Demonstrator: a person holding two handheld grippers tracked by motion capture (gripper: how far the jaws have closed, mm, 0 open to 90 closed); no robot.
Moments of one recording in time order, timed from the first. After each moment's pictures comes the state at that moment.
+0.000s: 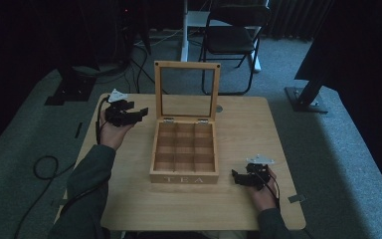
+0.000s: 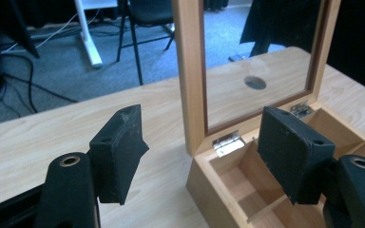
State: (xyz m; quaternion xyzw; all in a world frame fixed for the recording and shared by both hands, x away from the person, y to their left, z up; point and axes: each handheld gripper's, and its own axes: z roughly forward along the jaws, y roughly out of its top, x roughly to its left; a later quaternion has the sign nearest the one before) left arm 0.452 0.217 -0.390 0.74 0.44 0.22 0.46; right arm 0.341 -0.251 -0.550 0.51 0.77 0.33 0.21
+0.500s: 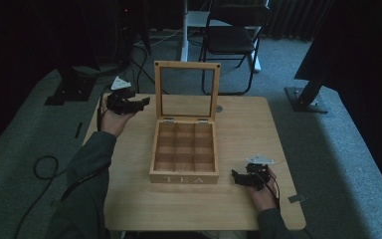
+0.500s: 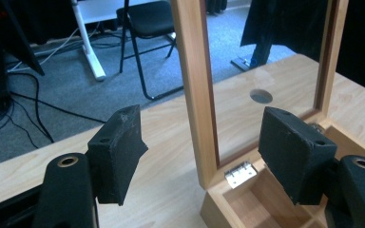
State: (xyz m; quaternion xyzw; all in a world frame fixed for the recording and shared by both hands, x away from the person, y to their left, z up) left arm 0.480 0.213 -0.367 0.75 0.42 0.24 0.45; right arm 0.341 -0.251 -0.550 0.51 0.77 0.33 0.21
